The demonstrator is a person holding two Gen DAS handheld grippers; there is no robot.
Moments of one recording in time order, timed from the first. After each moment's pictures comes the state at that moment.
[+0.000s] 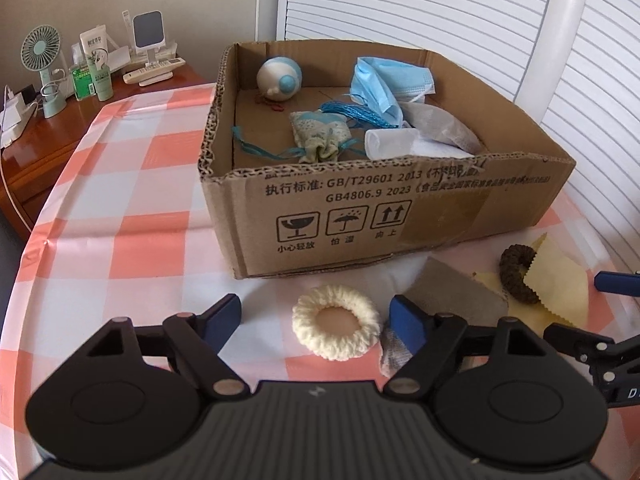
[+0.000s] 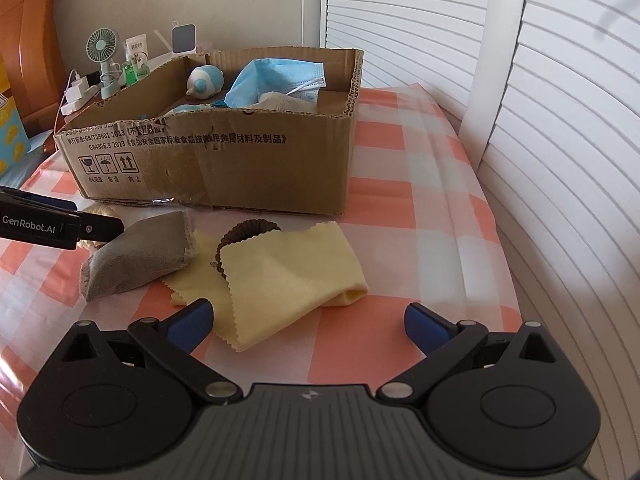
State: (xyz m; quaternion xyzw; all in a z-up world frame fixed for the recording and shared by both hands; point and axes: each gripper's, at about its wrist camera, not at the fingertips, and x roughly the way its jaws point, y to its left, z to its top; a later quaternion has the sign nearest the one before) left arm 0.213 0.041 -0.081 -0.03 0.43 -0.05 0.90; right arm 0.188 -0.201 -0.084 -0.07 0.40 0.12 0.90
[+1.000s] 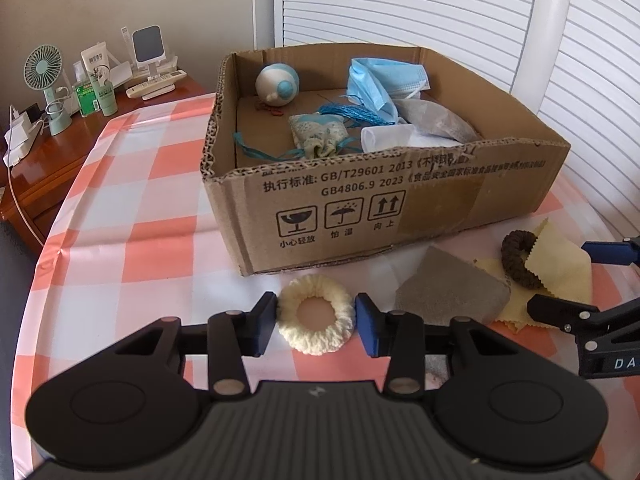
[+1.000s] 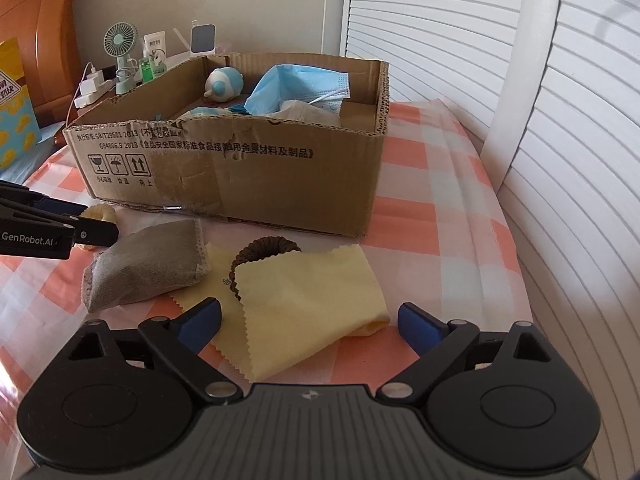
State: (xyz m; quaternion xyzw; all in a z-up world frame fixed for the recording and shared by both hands) left arm 0.203 0.036 -0.080 0.00 0.41 -0.05 0.91; right arm 0.196 -0.187 -0.086 -0.09 0.39 0.15 0.90
